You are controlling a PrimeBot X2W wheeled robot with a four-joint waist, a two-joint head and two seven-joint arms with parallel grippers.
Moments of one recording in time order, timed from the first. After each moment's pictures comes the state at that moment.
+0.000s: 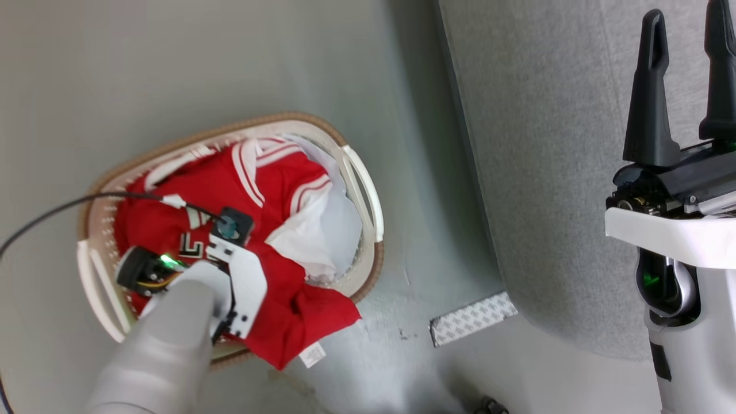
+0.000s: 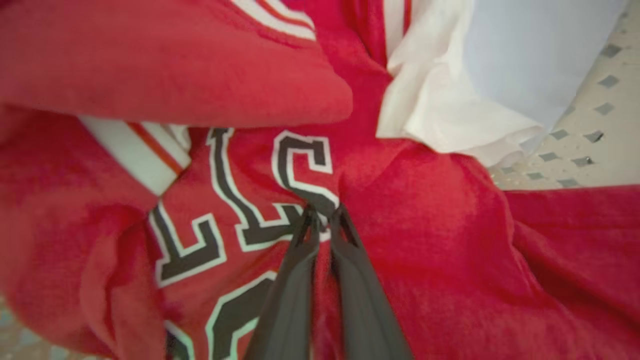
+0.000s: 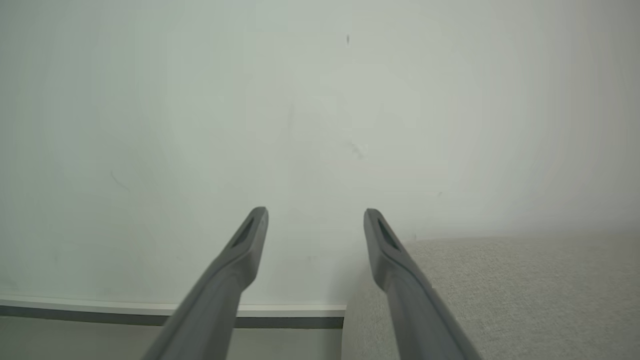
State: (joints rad) left arm -0.92 0.14 -0.49 1.28 -0.03 -0.12 0.11; right arm -0.60 -0.05 0.11 -0.06 0.38 0.13 -0.26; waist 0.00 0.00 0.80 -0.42
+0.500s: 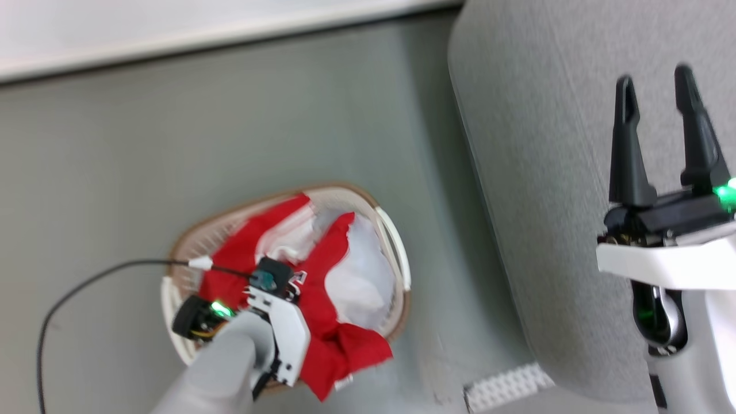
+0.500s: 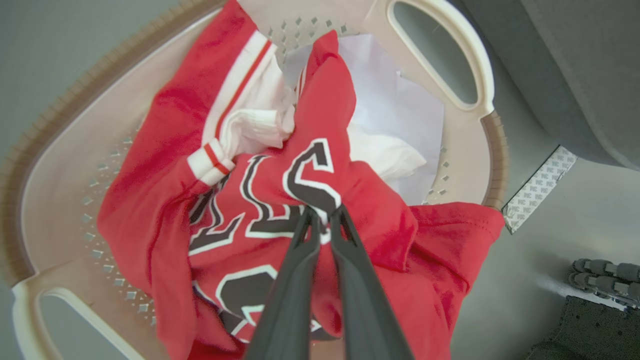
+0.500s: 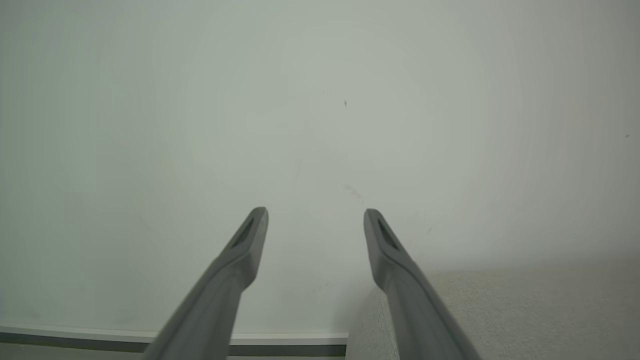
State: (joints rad) left arm -0.78 0.06 -0.56 1.24 -0.18 -0.13 -0.05; right arm -0.51 -0.07 0.10 0.01 0.33 0.13 -0.26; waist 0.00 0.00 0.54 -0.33
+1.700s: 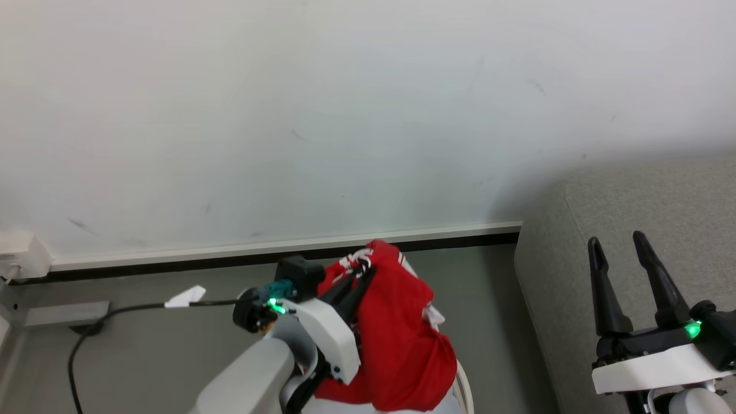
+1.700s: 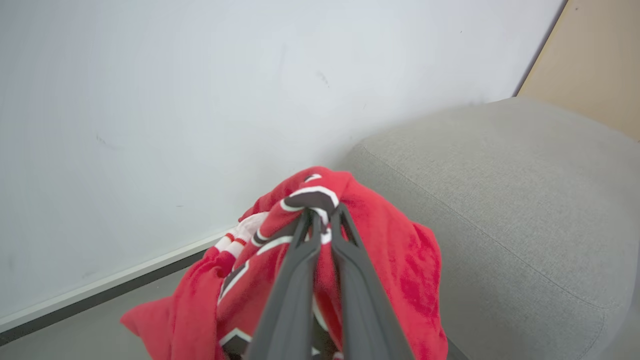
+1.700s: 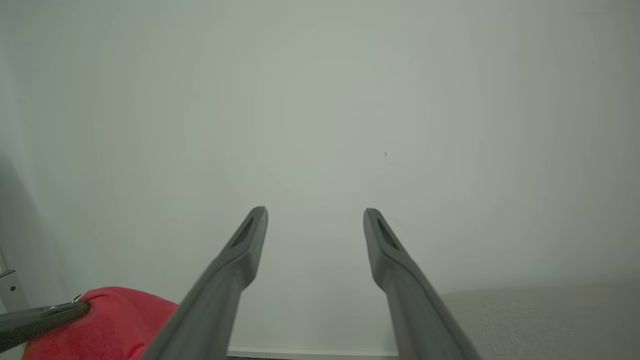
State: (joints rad) left arm -0.62 0.13 -0.79 0.72 -0.60 -0.11 -0.21; right arm -0.21 -0.16 0.13 0.14 0.38 0.13 -0.26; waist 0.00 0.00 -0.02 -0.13
